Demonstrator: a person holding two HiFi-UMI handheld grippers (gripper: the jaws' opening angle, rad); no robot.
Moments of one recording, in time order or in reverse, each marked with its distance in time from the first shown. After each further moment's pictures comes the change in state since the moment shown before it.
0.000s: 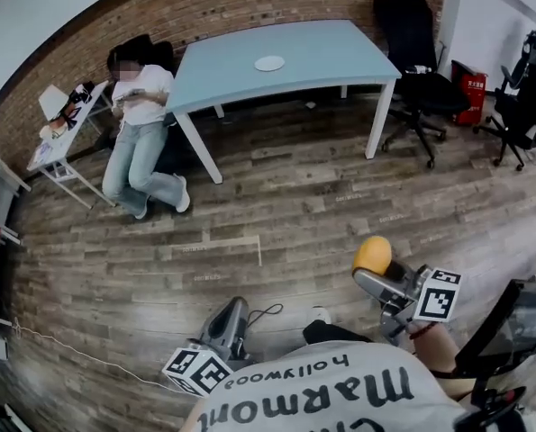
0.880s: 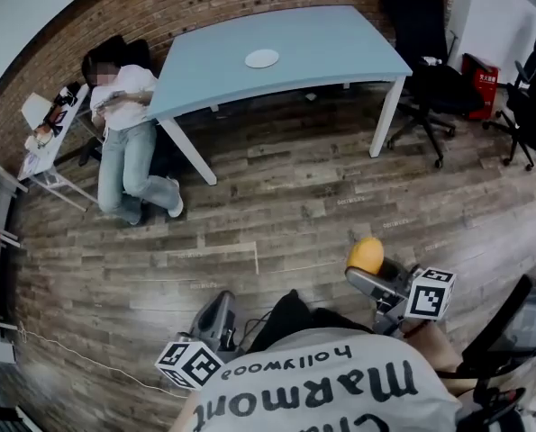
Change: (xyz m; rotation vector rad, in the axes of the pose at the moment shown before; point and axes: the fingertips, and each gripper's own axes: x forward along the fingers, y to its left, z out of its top) left arm 0.139 0.044 0.030 -0.026 0.059 0.107; right arm 0.051 -0.128 0.066 0.088 0.065 -0.072
